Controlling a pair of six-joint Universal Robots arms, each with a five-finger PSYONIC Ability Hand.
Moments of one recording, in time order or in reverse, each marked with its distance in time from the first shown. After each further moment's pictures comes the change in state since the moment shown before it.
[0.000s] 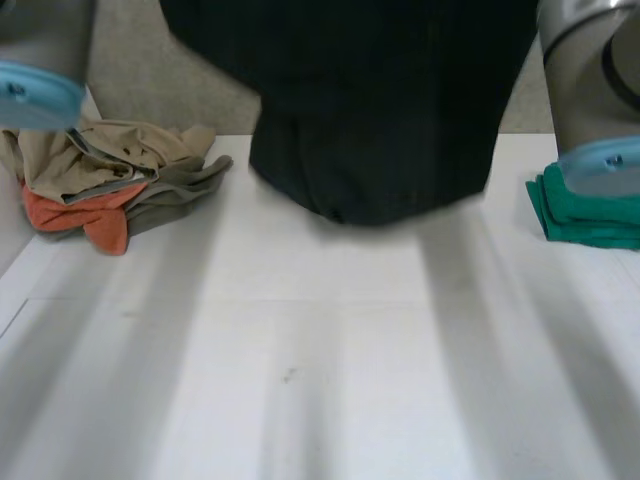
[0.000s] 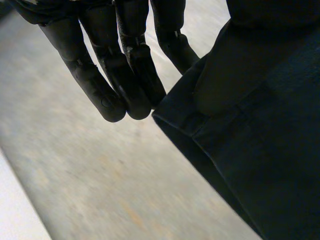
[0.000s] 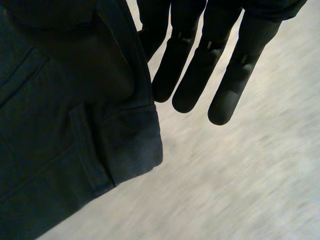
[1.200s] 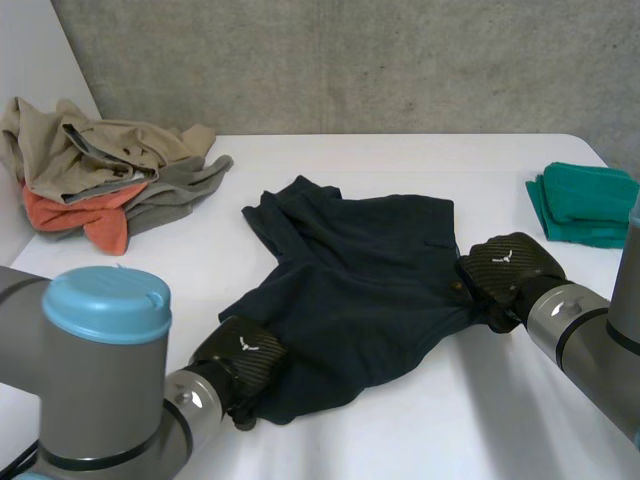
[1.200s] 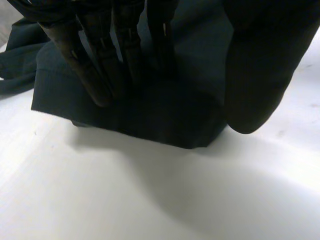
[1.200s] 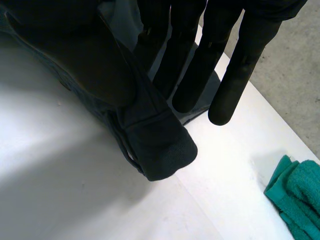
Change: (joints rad) left arm -0.202 0.122 -1.236 -0.173 0.048 -0.080; right arm -0.100 -0.191 0.881 0.317 -0.183 0.121; left_hand -0.561 -0.614 -0.606 -0.606 -0.566; right_hand -0.015 0.000 0.000 -0.002 -0.004
